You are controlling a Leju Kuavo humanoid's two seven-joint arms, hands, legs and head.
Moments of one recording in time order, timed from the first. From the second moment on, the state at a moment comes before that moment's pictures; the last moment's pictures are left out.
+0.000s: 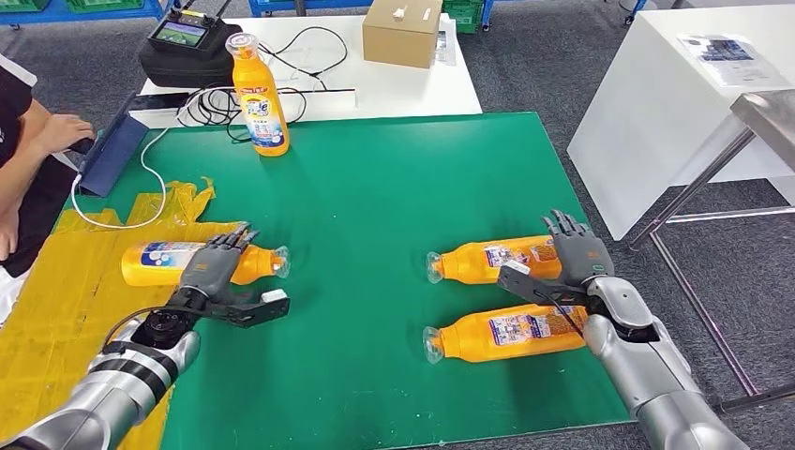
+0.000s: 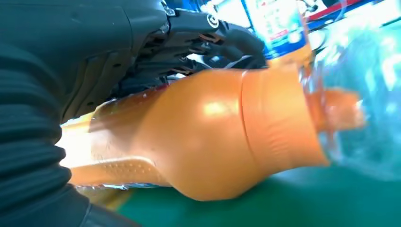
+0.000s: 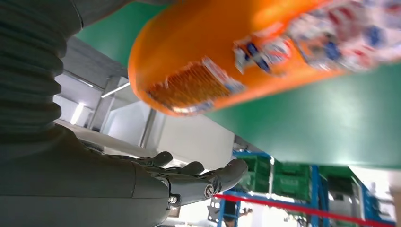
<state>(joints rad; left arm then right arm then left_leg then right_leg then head) -0.63 0.11 -0.51 -0.54 -1.29 0.29 -0.11 -0.34 -0.39 0.20 -0.92 1.08 -0.06 -0.07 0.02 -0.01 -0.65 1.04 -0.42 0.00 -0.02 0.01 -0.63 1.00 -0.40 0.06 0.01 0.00</state>
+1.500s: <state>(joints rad) -0.27 0.08 -0.43 -1.47 -0.49 0.08 -0.47 -0.51 -0.33 0.37 -0.55 1.17 -0.20 -0.03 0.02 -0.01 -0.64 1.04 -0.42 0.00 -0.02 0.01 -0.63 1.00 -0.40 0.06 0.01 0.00</state>
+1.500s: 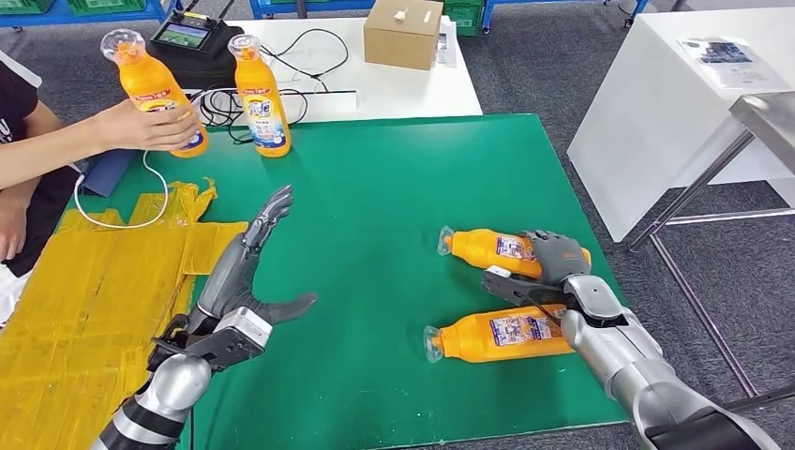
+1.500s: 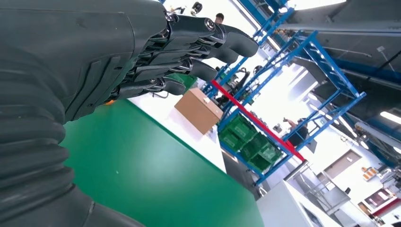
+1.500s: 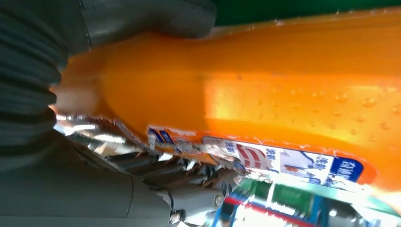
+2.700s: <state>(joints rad) -0.22 0.02 -0.41 -1.52 -0.02 -0.25 -0.38 -0.18 0.15 0.61 -1.22 0.73 -0.28 -0.36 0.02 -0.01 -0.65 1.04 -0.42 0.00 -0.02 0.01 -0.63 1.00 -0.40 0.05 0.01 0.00</state>
